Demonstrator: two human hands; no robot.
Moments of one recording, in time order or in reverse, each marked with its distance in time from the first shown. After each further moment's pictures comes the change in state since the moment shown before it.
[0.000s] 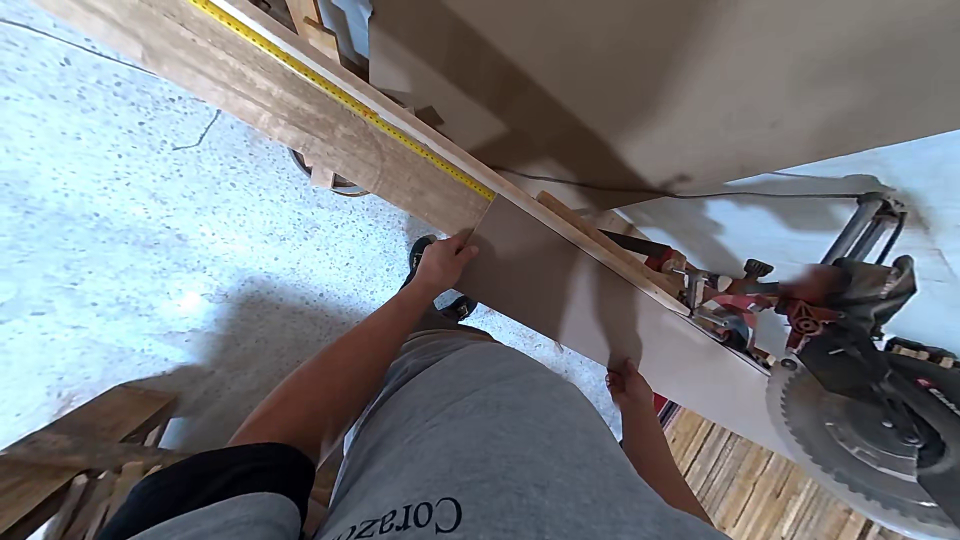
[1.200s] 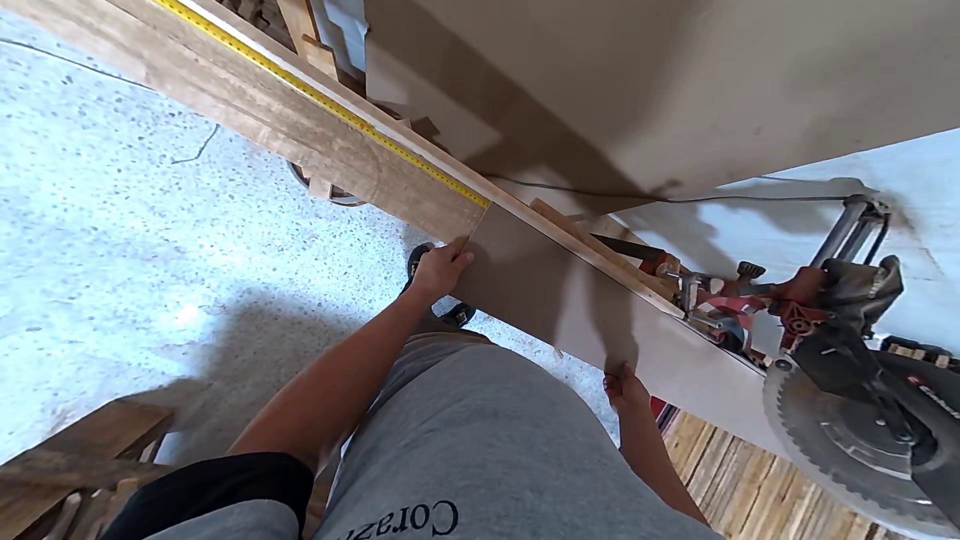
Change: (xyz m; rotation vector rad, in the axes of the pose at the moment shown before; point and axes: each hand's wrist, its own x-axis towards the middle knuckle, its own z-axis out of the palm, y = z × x) left_hand 0.006 -0.006 0.003 0.021 0.000 -0.016; right_hand 0.002 0.000 0.001 0.041 -0.011 0.029
